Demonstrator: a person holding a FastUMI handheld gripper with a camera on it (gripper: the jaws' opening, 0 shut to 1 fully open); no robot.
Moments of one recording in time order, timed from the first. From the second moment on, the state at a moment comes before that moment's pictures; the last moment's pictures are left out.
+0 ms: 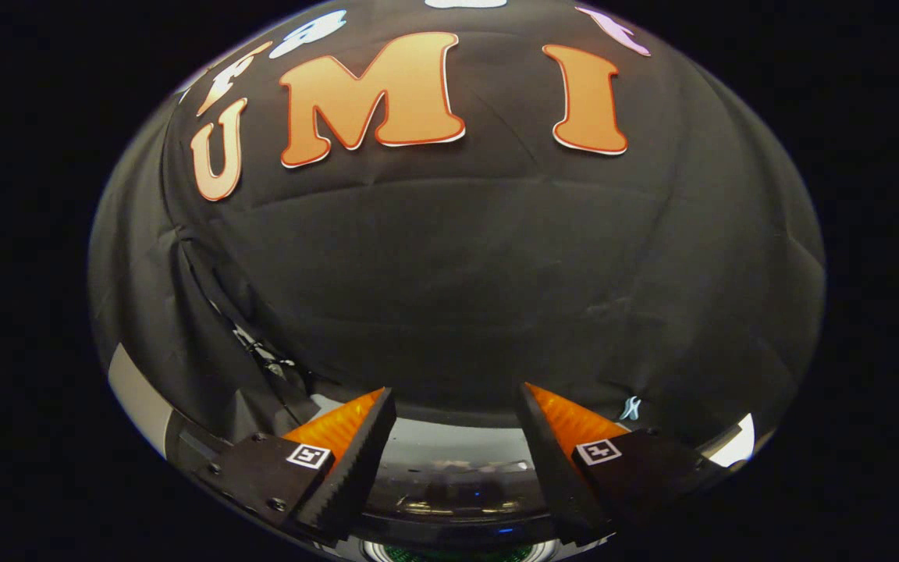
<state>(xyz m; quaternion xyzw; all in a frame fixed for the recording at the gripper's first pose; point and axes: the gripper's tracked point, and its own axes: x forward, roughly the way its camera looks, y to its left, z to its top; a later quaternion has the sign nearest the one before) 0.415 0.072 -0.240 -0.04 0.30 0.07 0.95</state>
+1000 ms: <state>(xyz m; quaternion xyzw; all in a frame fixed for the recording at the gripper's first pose) 0.307 0.058 -0.236 -0.05 0.29 0.06 0.95</state>
